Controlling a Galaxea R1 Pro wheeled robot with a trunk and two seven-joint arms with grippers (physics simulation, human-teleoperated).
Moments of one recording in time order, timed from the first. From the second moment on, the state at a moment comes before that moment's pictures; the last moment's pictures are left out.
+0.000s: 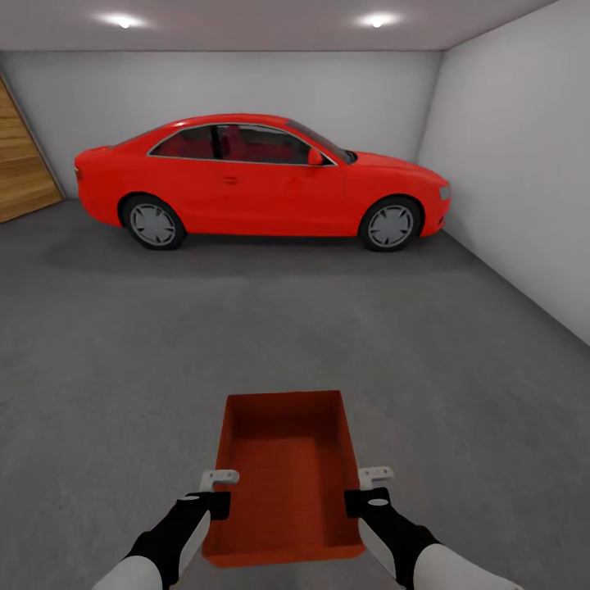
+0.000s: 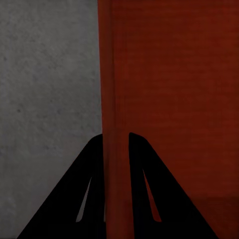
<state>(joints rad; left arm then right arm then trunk) -0.56 -0.08 0.02 -0.42 -0.01 0.27 0.10 -0.63 0.08 0.56 -0.28 -0.46 0.11 -0.29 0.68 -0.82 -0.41</state>
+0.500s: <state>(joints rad) -0.56 -0.08 0.02 -0.42 -0.01 0.27 0.10 -0.63 0.08 0.56 -0.28 -0.47 0.11 -0.29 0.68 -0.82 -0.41</state>
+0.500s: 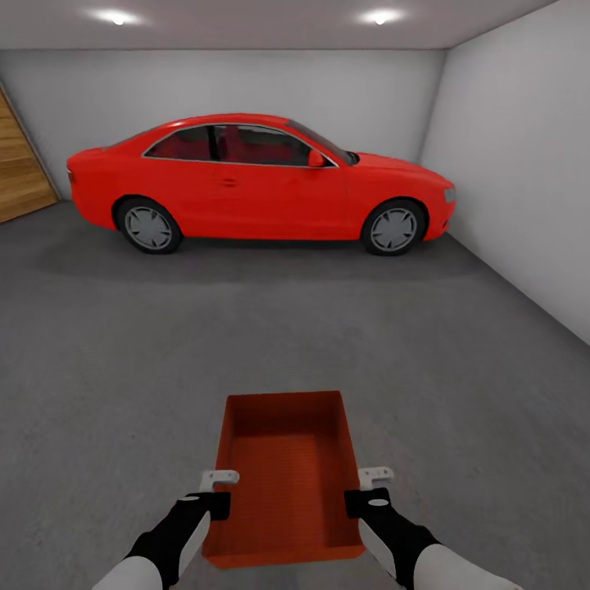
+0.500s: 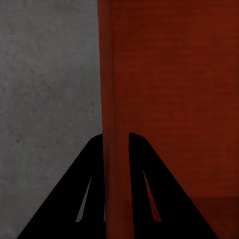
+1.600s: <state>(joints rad) -0.56 -0.08 0.02 -0.42 -0.01 0.27 0.10 -0.63 0.08 0.56 -0.28 -0.47 0.11 -0.29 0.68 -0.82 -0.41</state>
